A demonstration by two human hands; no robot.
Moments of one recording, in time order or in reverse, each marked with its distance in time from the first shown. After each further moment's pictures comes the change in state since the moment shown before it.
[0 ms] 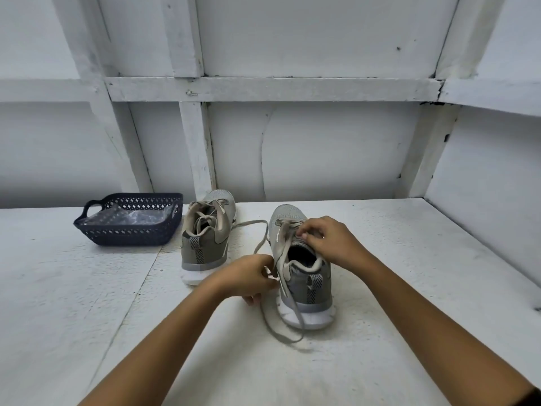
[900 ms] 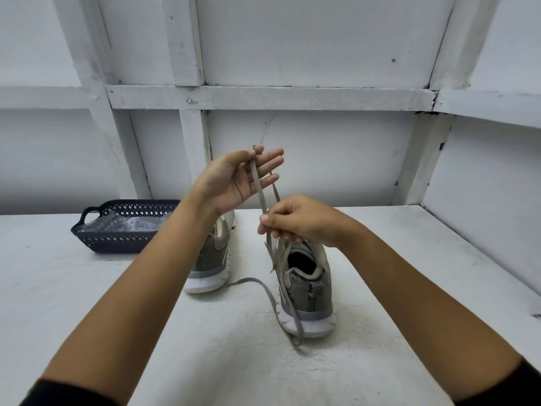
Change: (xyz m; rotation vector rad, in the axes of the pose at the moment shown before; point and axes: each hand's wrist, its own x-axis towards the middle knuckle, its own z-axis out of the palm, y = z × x) left_hand 0.007 0.057 -0.117 -1.395 0.038 0.465; right_hand 0.010 -0.081 -0.031 0.402 -0.390 -0.101
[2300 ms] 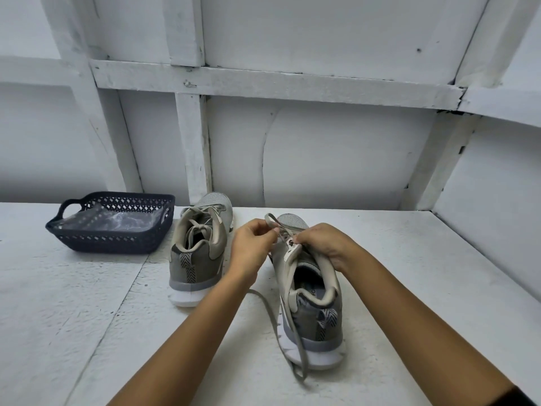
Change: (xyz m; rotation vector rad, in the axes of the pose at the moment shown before) left_hand 0.016 -0.128 -0.042 0.461 0.560 0.083; right_hand 0.054 0.102 -0.004 0.254 0.365 0.478
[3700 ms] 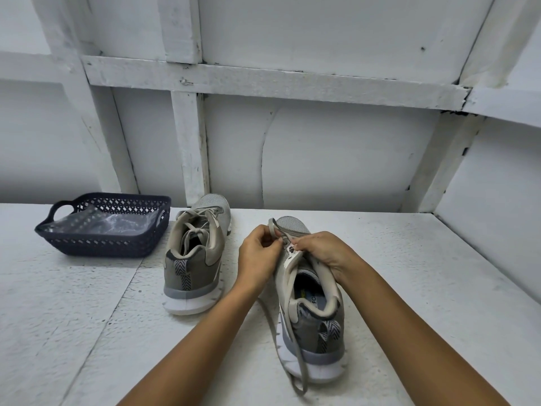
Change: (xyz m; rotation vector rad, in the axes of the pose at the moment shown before) left_hand 0.020 -0.040 0.008 0.143 0.037 0.163; right_hand -0.003 0.005 0.005 0.185 0.005 0.020
